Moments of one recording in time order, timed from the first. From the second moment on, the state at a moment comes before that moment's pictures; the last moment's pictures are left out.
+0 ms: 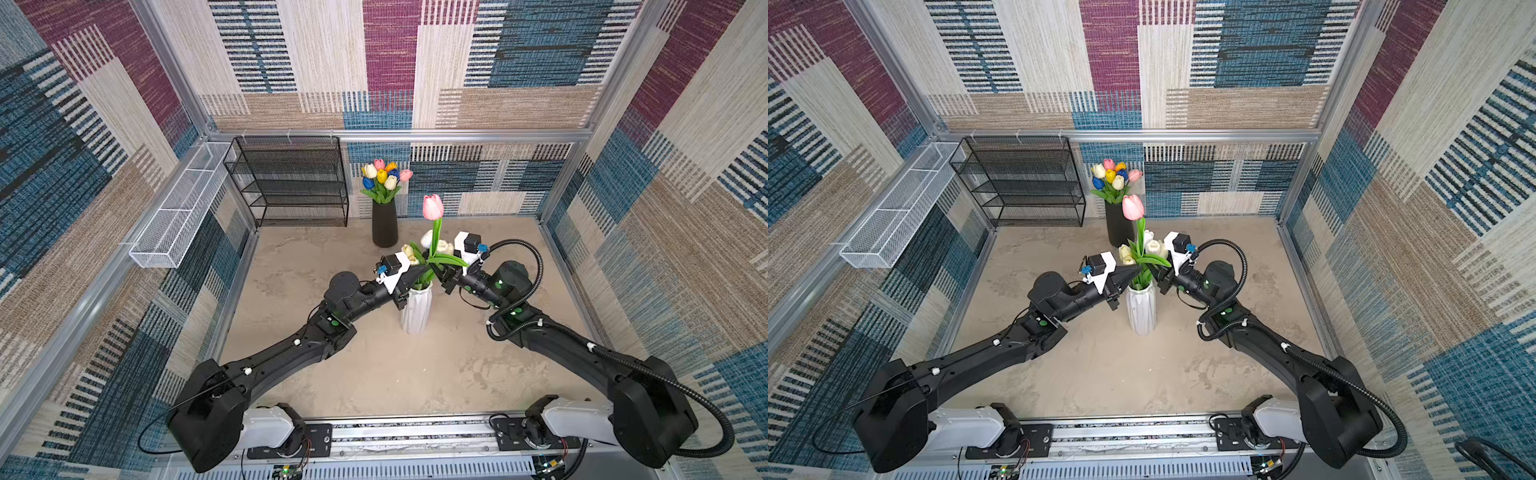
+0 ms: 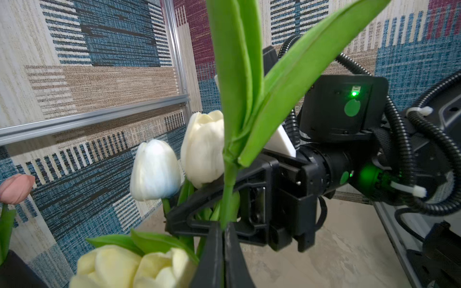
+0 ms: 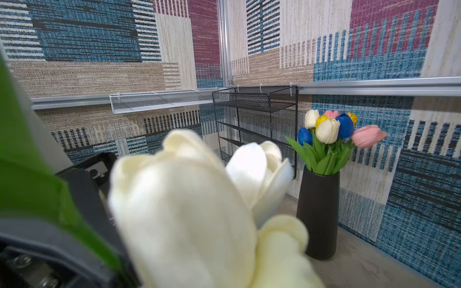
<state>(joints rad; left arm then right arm) -0.72 1.31 0.78 0.69 0.38 0.09 0.50 1.27 0.74 0.71 -0.44 0.13</state>
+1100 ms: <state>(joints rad) -0.78 1.12 0.74 0.44 0.35 0.24 0.50 1.30 0.76 0.70 -0.43 0.13</state>
